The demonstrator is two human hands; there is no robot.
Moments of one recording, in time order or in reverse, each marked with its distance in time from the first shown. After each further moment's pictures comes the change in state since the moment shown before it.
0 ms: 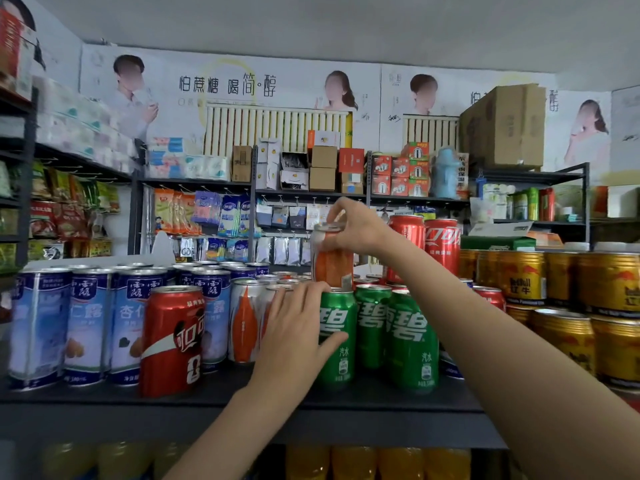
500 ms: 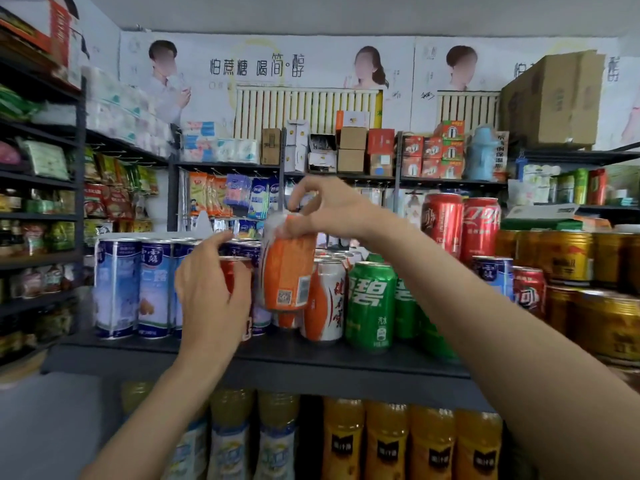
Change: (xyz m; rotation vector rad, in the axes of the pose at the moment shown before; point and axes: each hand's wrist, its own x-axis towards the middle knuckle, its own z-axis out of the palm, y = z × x) left_hand -0.035 -0.063 -0.082 -0.111 0.419 -0.292; right_hand -0.038 -0.083 0.030 0.248 -0.196 -0.159
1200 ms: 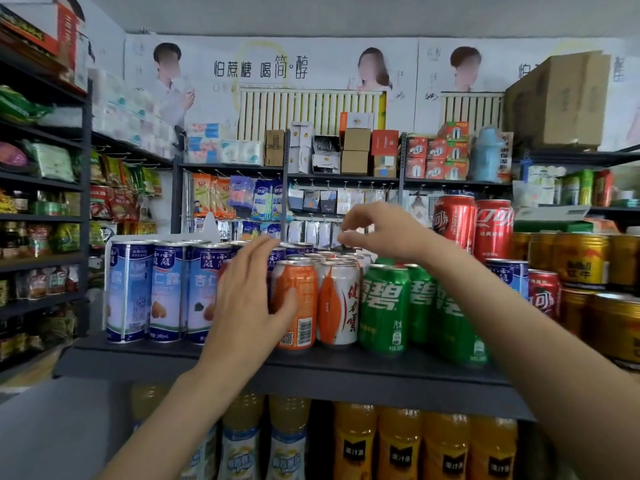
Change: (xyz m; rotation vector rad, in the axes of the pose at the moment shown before) left_hand -0.005 0.006 -0.005 0.096 -0.255 0.150; right_hand -0.009 0.040 -0.012 -0.418 0.035 0.007
